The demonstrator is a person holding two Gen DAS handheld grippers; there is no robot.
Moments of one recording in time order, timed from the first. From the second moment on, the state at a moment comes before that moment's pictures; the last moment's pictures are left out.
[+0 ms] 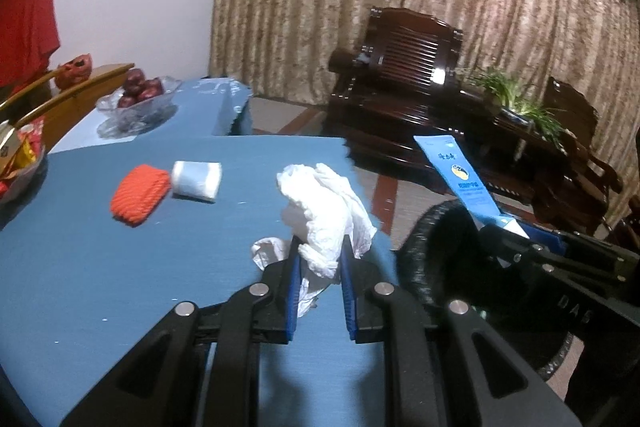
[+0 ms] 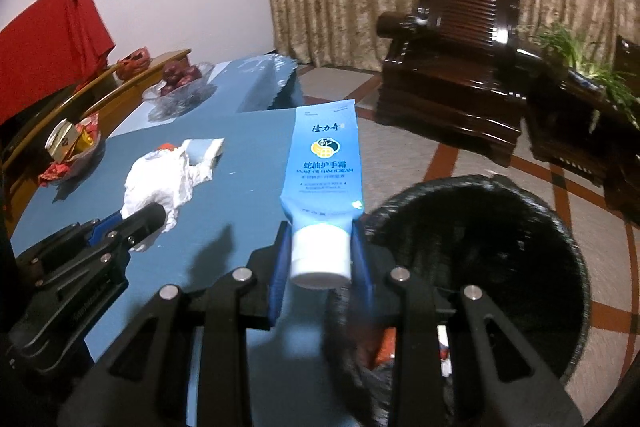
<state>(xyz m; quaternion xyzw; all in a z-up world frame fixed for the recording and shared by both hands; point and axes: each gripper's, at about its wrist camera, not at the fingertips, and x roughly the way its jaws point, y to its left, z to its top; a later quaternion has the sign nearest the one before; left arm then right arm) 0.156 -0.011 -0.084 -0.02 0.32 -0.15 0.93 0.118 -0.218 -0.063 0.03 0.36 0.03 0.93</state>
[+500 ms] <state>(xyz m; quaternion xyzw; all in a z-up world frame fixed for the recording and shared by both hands) 0.137 -0.088 -0.074 0.01 0.31 -0.23 0.92 0.071 -0.295 -0.056 0.05 0.35 -0.04 0.93</state>
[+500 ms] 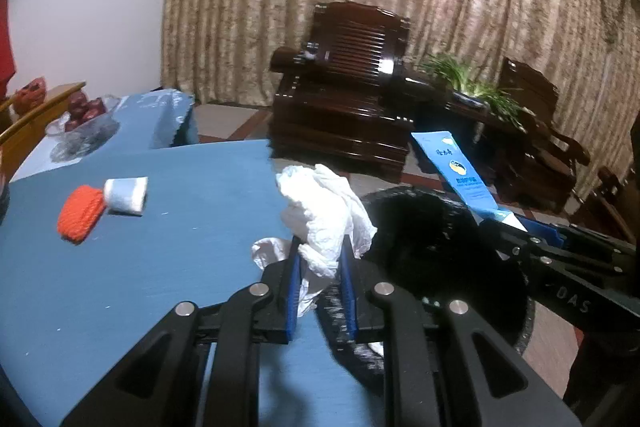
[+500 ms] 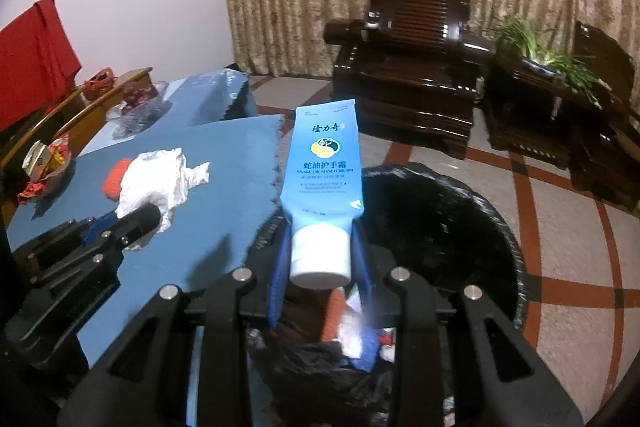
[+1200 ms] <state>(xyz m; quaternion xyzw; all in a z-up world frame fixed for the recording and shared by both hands) 0.143 -0.180 -0.110 0.04 0.35 -0.31 0.88 0.047 -0.369 -0.098 0.06 0.39 -0.11 0.91</state>
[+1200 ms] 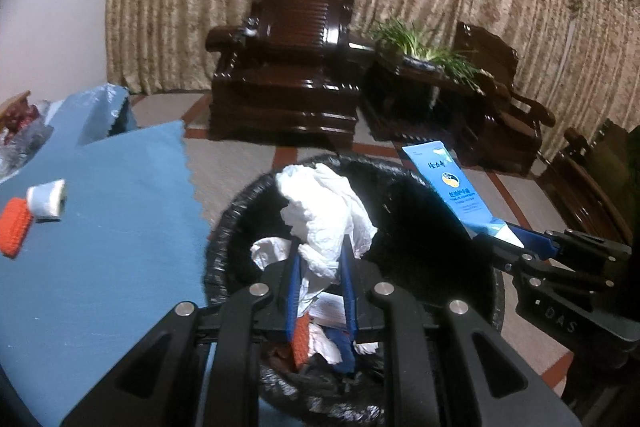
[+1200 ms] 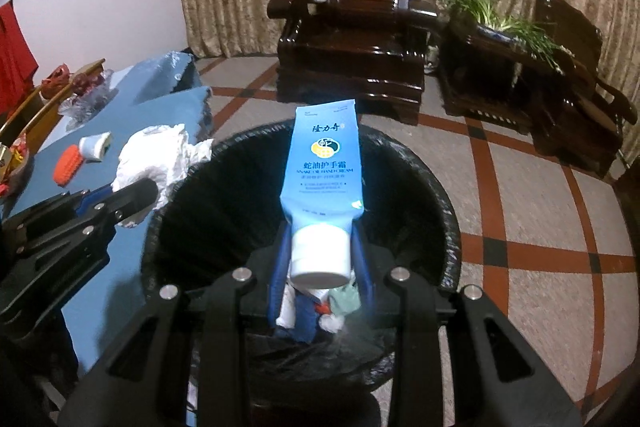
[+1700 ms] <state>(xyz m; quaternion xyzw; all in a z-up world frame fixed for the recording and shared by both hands) 0.167 -0.191 -0.146 0.03 0.39 -0.33 0.86 0.065 -0.378 -0.150 0.05 0.44 -0.13 0.89</state>
